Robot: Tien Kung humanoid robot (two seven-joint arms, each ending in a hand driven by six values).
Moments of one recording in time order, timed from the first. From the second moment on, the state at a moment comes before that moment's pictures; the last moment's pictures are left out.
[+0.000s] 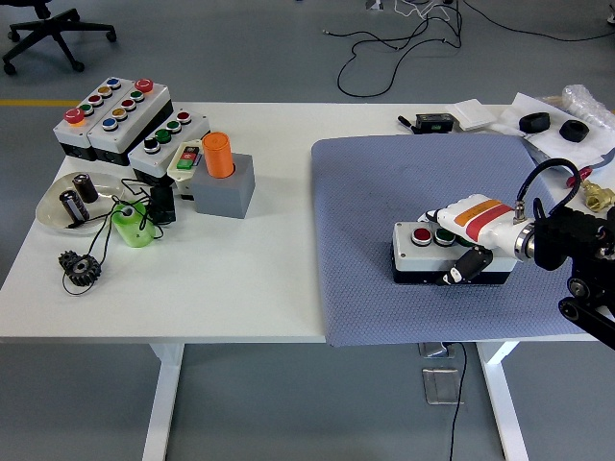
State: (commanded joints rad) left arm -0.11 0.12 -0.12 -0.19 0.22 0.32 0.09; right arm 0.83 -0.55 0.43 1.20 -1.95 0.04 0.00
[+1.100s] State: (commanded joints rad) left arm -0.11 0.12 -0.13 -0.20 0.22 0.32 0.09; right arm 0.81 -0.56 0.47 1.23 -2.05 0.20 -0.02
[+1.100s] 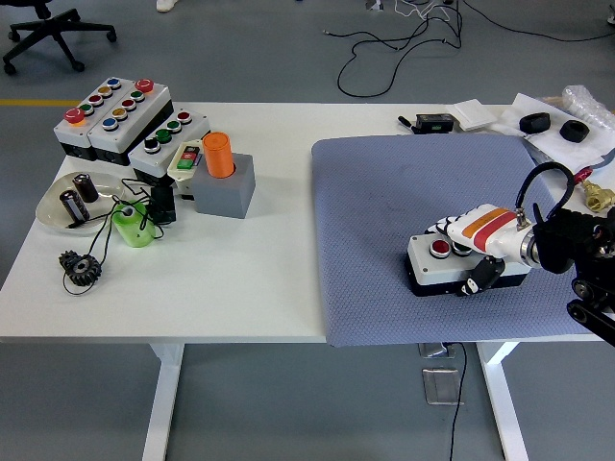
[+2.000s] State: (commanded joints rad) left arm -0.12 0.12 -0.14 -0.19 0.22 0.32 0.09; right arm 0.67 -0.69 0.75 1.51 -1.86 0.22 -0.06
